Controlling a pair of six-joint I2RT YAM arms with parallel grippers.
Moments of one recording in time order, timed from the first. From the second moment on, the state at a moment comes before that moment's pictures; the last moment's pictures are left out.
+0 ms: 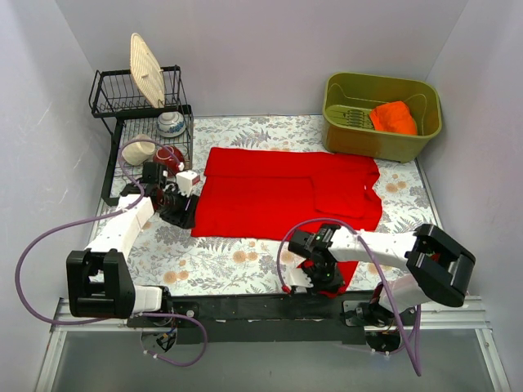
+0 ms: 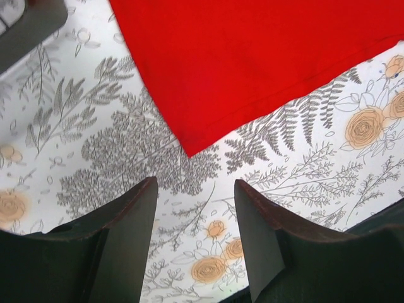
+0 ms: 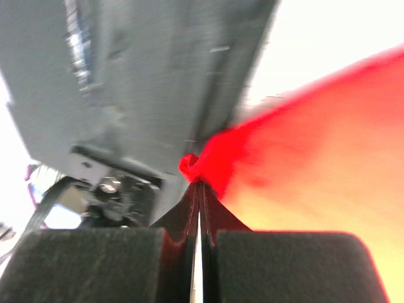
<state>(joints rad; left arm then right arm) -0.05 1.32 0.90 -0.75 0.35 0.36 1.08 1.43 0.71 -1.03 -0.26 -0.81</state>
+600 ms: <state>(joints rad) -0.01 1.48 0.92 -0.79 0.32 0.23 0.94 1.27 0.81 -1.05 -0.23 -0.81</state>
